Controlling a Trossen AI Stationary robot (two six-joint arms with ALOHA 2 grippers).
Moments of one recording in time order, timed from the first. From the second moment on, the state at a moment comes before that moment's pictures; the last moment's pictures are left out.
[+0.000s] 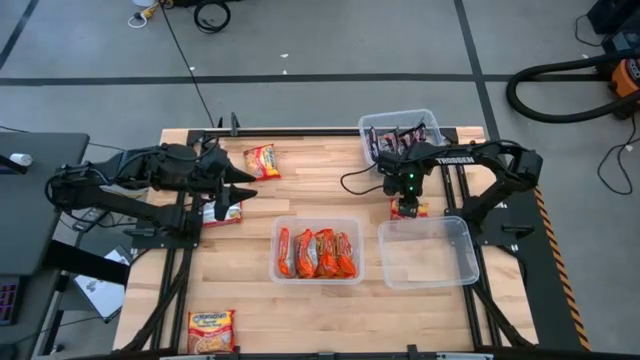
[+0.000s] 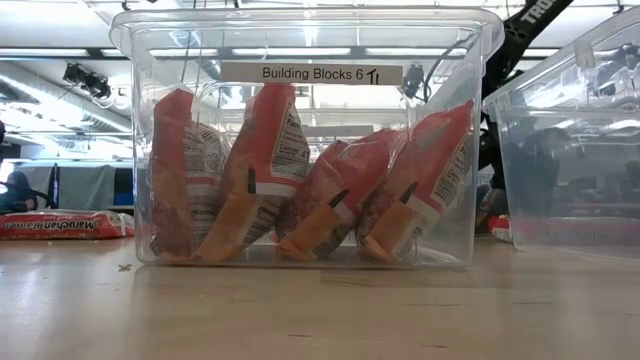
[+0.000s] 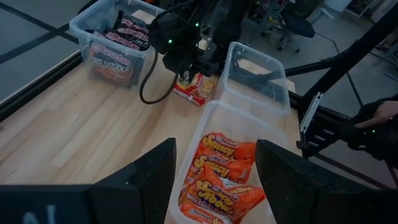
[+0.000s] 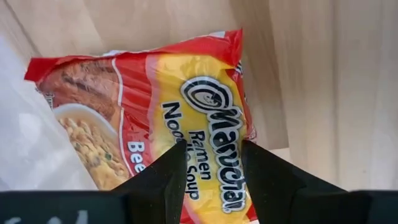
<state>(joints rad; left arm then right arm) -0.04 0.89 1.19 -0.71 -0.15 -0.44 -0.50 1.53 0.83 -1.02 -0.16 -0.20</state>
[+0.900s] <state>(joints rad) -0.04 0.89 1.19 -0.75 -0.15 -0.43 -0.46 1.46 0.83 -1.05 -0.09 -0.01</state>
